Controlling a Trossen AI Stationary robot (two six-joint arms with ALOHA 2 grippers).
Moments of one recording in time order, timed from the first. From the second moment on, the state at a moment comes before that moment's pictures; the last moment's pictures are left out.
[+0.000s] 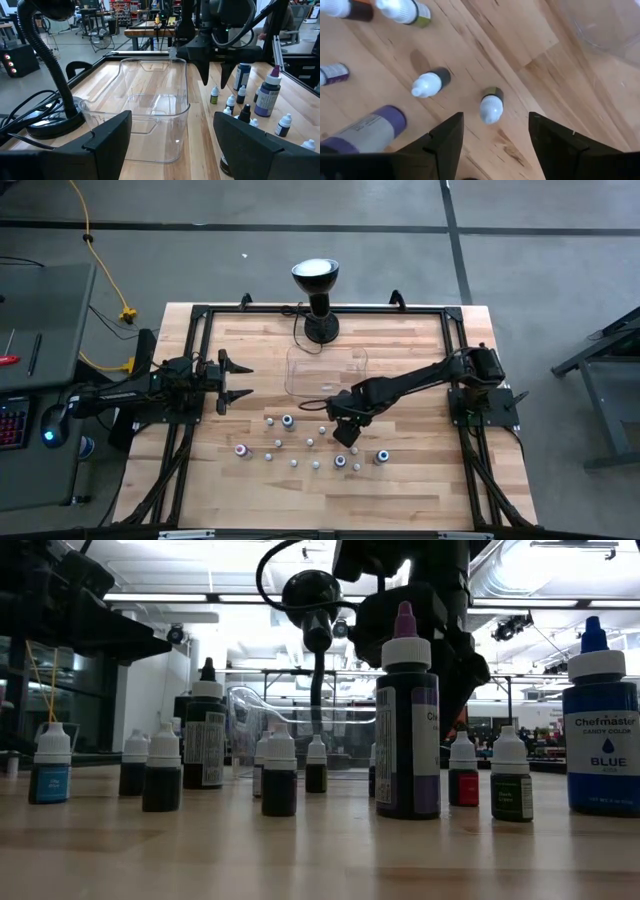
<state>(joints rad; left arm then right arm) 0.14 0.02 0.08 -0.13 0.04 0.05 0.15 1.89 1.35 -0.86 -0.08 0.86</state>
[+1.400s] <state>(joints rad) 0.14 0.02 0.08 -0.13 0.04 0.05 0.16 1.94 1.35 -0.83 -0.07 0.91</state>
